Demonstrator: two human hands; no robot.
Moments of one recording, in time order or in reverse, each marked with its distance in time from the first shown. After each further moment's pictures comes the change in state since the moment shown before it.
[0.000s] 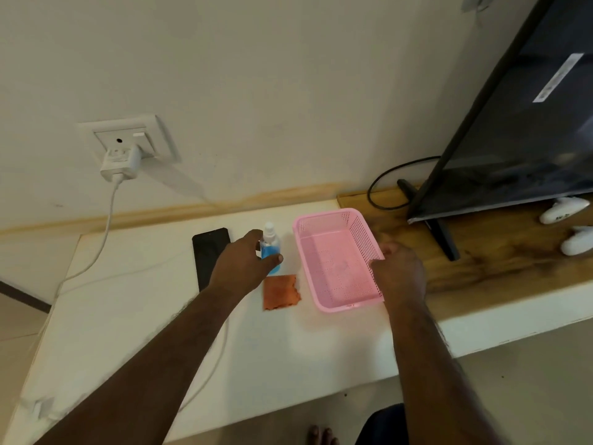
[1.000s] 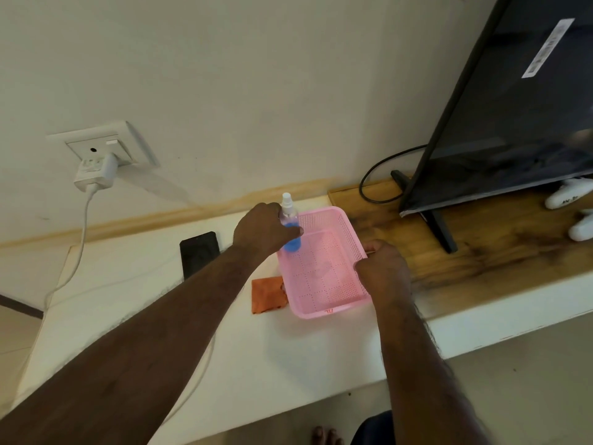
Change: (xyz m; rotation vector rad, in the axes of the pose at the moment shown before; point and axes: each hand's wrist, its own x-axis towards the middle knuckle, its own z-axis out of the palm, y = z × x) left_hand 0.063 0.065 0.026 0.199 -0.034 0.083; right_hand 0.008 0.004 0.007 0.105 -0.114 0.025
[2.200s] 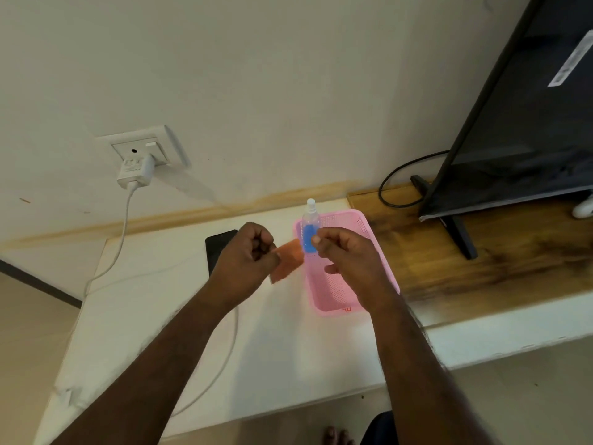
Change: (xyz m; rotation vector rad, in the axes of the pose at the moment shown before) left_hand -0.107 -0.040 -0.049 -0.801 0.052 0.052; right_hand -0.034 -0.051 0.023 0.601 -0.321 -0.343
